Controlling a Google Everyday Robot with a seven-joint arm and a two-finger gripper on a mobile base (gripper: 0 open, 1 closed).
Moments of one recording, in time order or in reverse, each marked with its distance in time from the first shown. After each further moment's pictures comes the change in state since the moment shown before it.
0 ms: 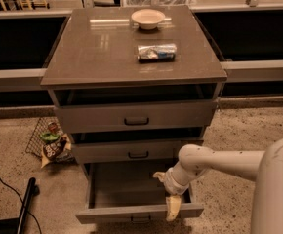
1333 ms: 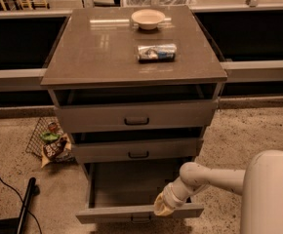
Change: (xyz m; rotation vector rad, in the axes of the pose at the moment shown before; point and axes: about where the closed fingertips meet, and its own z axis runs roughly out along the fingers) arm 0.039 0.010 0.091 -0.025 -0.121 0.020
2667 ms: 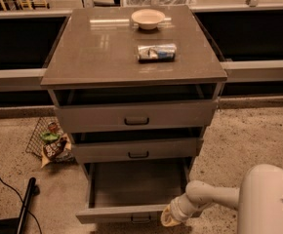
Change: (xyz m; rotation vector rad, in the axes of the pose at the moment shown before) arm 0.082 0.011 0.056 0.071 0.046 -0.028
